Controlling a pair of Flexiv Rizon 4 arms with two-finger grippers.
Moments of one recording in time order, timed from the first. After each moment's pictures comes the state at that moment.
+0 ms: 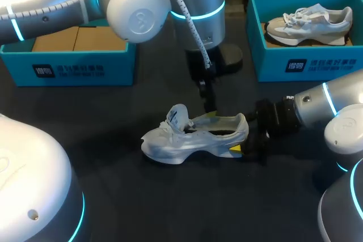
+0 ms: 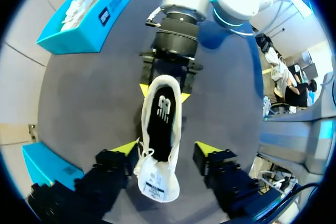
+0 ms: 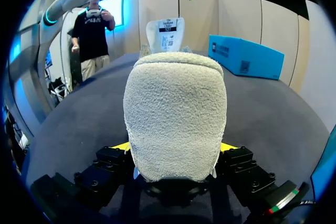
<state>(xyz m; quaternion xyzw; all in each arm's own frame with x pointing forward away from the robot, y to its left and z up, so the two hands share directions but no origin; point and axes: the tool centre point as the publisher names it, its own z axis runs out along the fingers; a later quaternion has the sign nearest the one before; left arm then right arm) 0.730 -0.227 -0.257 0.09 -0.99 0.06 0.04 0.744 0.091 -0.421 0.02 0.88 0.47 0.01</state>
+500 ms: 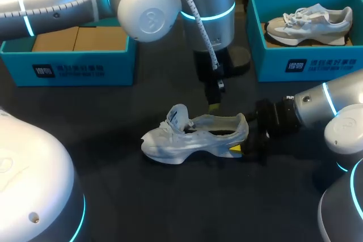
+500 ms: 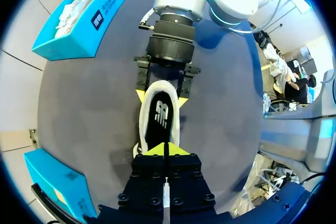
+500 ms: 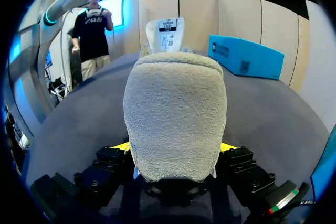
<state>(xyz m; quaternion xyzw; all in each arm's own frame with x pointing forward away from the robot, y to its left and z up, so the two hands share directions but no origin) 0.729 -0.239 -0.259 0.08 -0.99 0.05 0.04 0.744 0.091 -0.421 0.02 0.88 0.47 0.01</state>
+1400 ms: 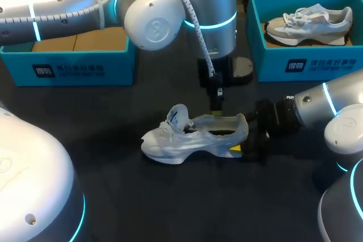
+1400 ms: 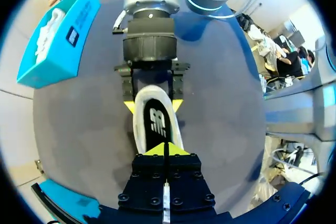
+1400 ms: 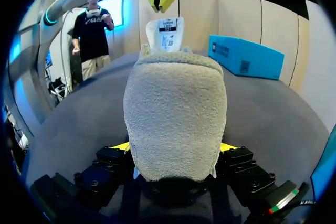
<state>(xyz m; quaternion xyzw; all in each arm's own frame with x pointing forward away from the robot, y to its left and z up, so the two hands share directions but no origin) 0.732 -0.251 -0.288 -0.03 -1.00 0.07 0.05 0.744 0.091 -0.421 0.02 0.88 0.47 0.01</state>
